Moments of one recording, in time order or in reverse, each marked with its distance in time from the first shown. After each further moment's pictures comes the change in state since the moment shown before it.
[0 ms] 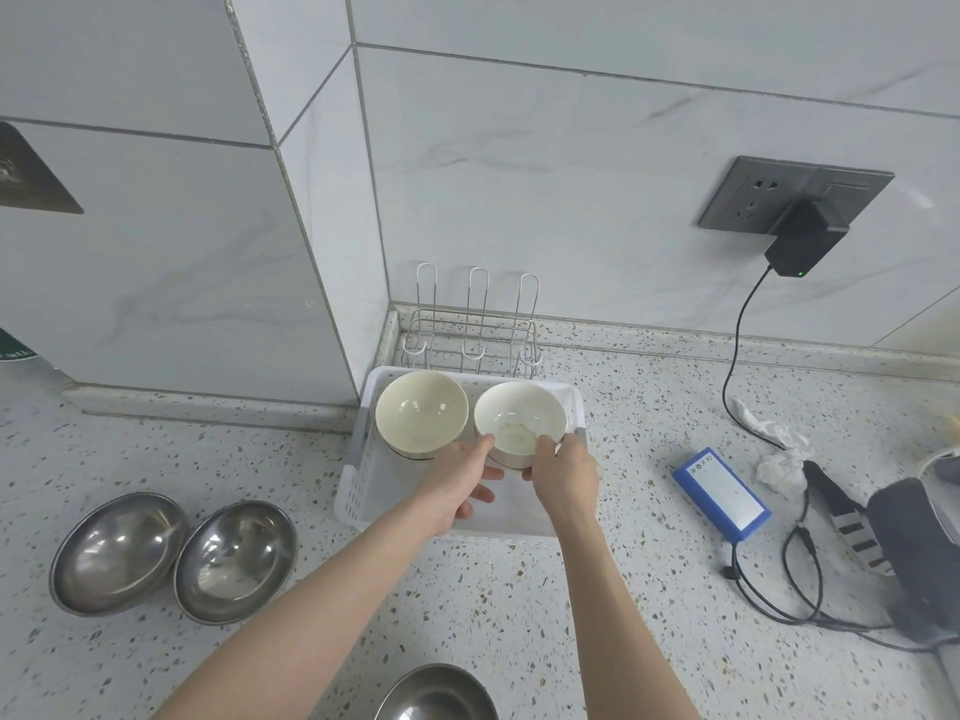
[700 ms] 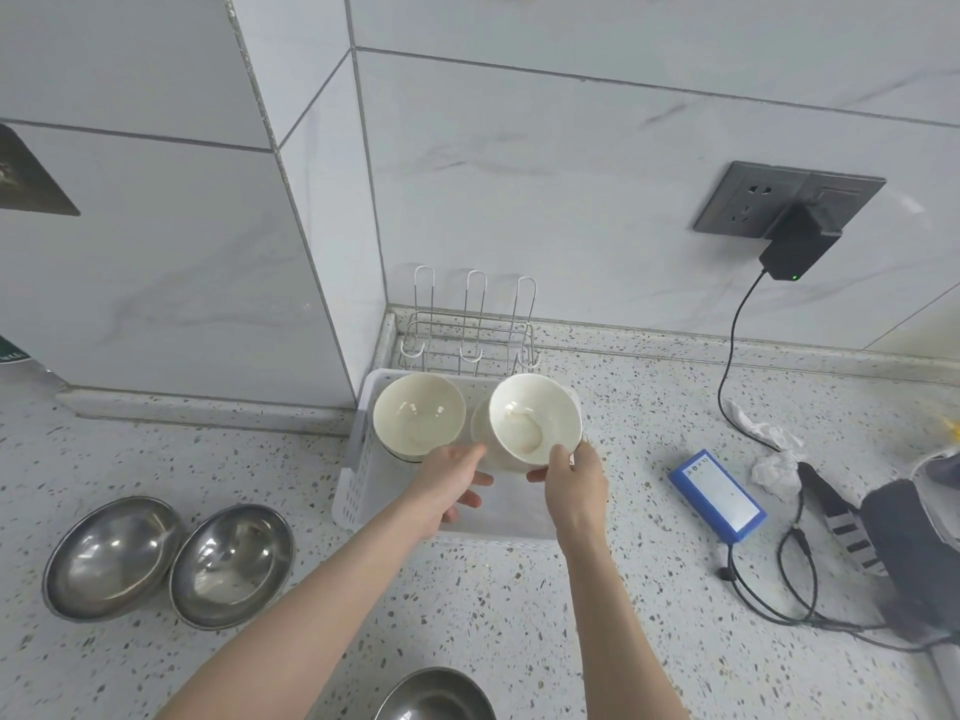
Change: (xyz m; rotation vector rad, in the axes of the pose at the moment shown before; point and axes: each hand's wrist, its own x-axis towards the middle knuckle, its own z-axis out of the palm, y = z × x) left_hand -0.007 0.002 -0.011 0.079 -0.015 0.012; right_hand -0.015 0.008 -0.010 0.324 0.060 0.041
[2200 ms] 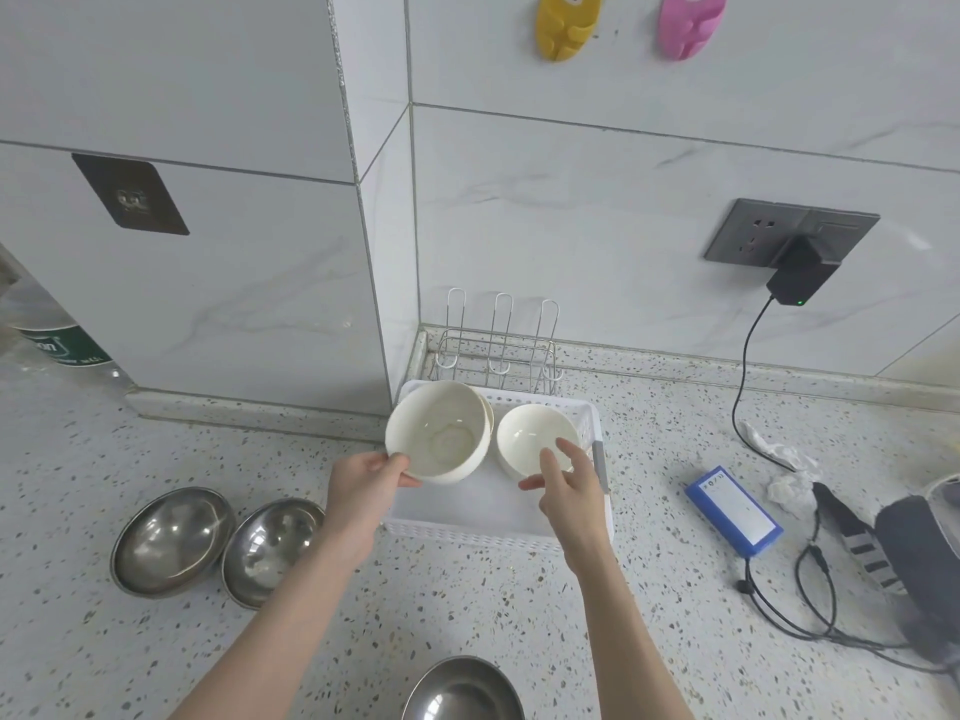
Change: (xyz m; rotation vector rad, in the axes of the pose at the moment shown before) left_hand -0.054 -0.030 -0.085 -0.214 0.424 0.279; right_hand -0.041 -0.014 0.004 0.120 -0.189 -0.072
